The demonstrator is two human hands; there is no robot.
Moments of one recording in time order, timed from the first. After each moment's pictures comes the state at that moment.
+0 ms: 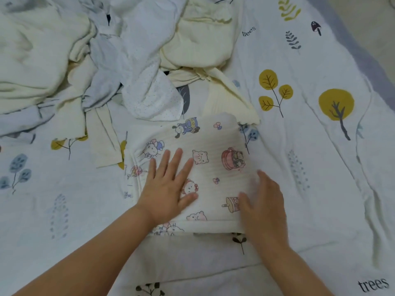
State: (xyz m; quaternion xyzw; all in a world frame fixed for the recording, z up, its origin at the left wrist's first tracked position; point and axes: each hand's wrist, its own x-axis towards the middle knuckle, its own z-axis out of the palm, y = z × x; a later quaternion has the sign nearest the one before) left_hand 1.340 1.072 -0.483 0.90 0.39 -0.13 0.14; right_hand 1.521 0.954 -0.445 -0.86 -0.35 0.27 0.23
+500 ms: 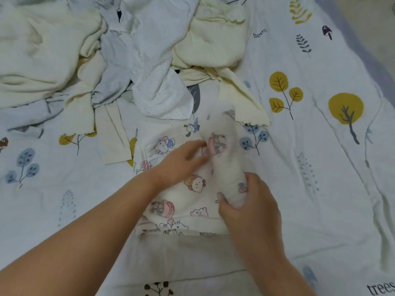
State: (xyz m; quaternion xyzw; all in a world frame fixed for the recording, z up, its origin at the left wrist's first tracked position) left_hand 1.370 1.122 -0.444 0.73 0.46 -0.01 0.50; right_hand 1.473 0.976 -0.391 -0.86 -0.37 0.26 0.24
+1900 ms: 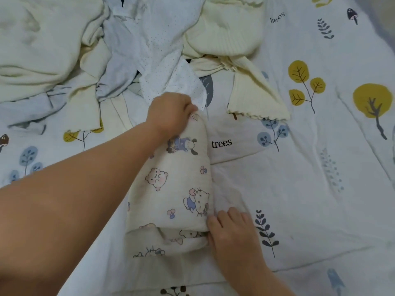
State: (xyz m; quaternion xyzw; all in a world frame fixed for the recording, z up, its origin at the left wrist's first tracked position) left_hand 1.365 1.222 -0.452 0.85 0.49 0.09 0.17; right_hand 1.425 0.947 -0.469 -0.72 -0.69 0.05 0.10
